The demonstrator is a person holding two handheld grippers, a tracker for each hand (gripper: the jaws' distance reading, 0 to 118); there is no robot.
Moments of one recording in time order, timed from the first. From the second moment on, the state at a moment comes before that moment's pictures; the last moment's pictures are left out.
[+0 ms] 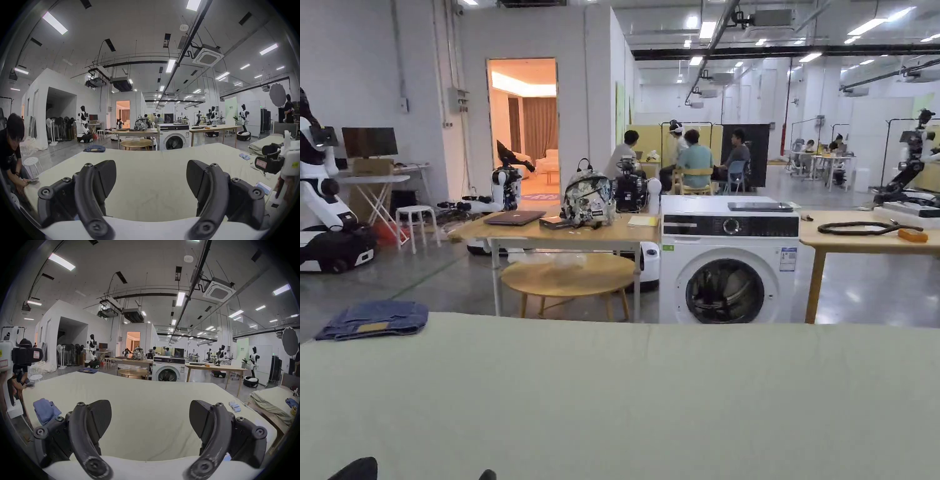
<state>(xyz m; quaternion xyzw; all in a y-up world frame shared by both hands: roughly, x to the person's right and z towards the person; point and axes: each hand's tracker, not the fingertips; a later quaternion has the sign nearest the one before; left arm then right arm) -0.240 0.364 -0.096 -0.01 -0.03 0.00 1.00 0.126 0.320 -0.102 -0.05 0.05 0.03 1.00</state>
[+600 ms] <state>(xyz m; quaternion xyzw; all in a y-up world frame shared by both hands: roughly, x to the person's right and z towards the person) -0.239 0.367 -0.095 -0.02 -0.03 -0.01 1.00 0.132 0.336 -0.111 -0.09 0.08 -0.02 0.99</state>
